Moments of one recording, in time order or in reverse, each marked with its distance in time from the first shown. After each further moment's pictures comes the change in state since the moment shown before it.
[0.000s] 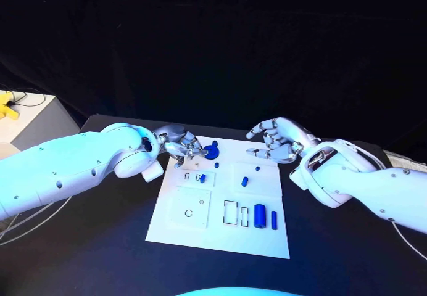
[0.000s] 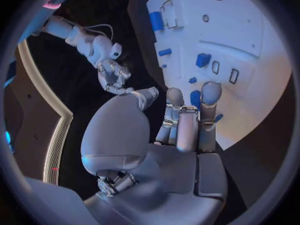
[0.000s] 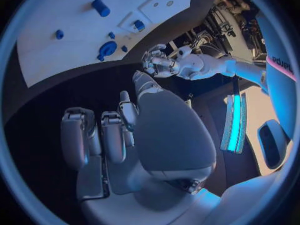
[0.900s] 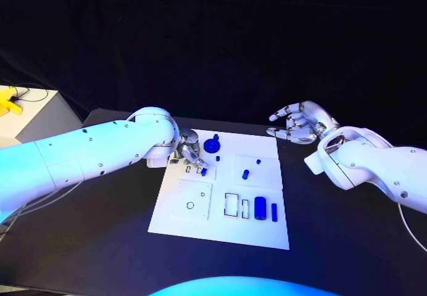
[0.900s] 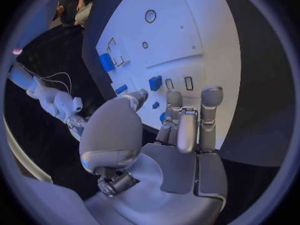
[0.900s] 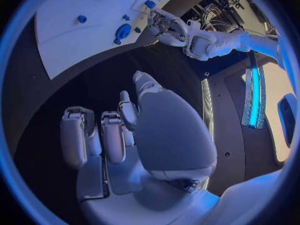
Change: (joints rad) left arm 0.026 0.176 -0.017 -0.126 -0.392 0.307 -0.297; left_hand -0.147 -0.013 -0.117 0.022 0.000 0.000 -0.003 0.035 0.024 0.016 0.001 0.056 0.033 0.004 0.004 0.023 0.014 0.000 0.014 0.000 0.055 0.064; right arm 0.015 -0.015 0.001 -0.093 0.261 -0.012 0.025; right_hand -0.011 -0.011 0.005 0.005 0.020 0.000 0.000 0.000 -0.006 -0.011 0.003 0.000 -0.013 0.000 0.000 0.000 0.000 0.000 0.000 0.000 -0.016 0.000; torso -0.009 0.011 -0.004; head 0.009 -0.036
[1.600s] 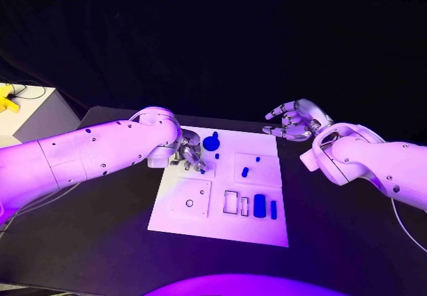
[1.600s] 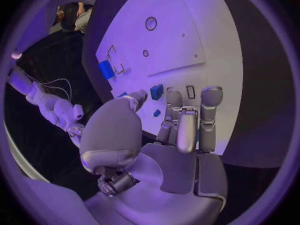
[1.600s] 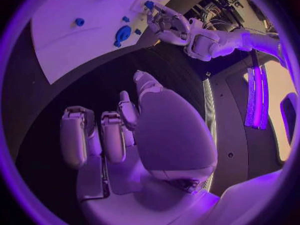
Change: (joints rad) left arm 0.000 0.021 -0.010 0.005 -0.011 0.044 -0.014; left_hand -0.009 0.001 -0.007 0.002 0.000 0.000 0.000 0.005 0.004 -0.004 -0.004 0.000 -0.004 0.000 0.000 0.000 0.000 0.000 0.000 0.000 0.000 0.000; right arm 0.000 0.025 0.000 -0.019 0.010 0.015 -0.023; right_hand -0.008 -0.008 0.002 -0.002 0.010 -0.003 0.003 0.000 -0.002 -0.004 0.004 -0.004 -0.004 0.000 0.000 -0.004 0.000 0.000 0.000 0.000 -0.010 0.000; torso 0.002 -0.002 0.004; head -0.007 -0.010
